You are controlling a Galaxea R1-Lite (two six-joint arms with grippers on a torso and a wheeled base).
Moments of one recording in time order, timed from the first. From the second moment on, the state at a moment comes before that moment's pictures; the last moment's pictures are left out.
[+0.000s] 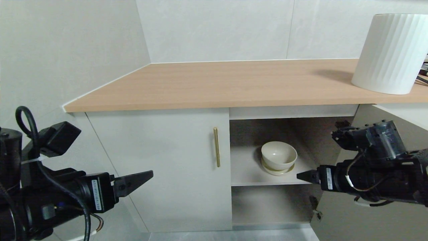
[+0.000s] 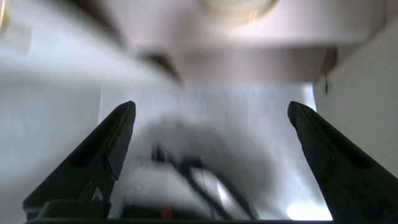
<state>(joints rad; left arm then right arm) -0.46 1.18 -0.63 -0.07 0.09 -0.41 0.46 1.57 -0.72 -0.14 -0.07 0.40</state>
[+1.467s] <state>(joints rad) -0.45 1.22 -0.63 -0.07 0.09 -0.40 0.54 1.41 -0.65 -0.11 -0.07 0.39</state>
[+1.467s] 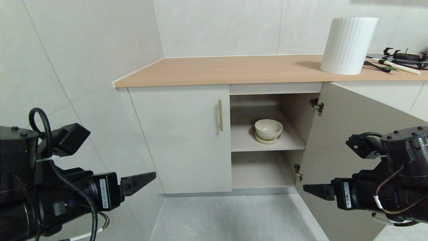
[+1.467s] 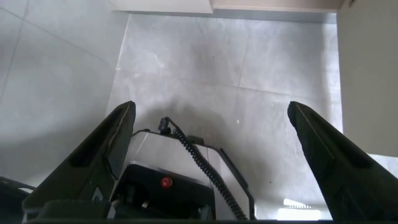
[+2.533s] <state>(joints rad) -0.45 1.22 -0.63 -0.06 0.10 -0.38 0.55 1.19 -0.68 0.29 -0.07 0.31</state>
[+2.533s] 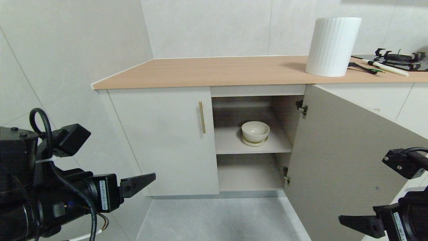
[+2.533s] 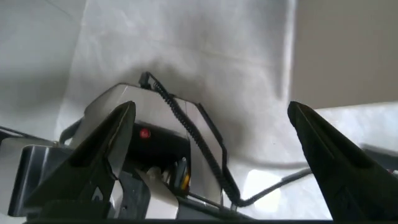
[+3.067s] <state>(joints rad) -0.45 1.23 -0.63 -0.07 0.09 -0.38 0.50 1.13 -0.88 0.69 -0.12 0.30</state>
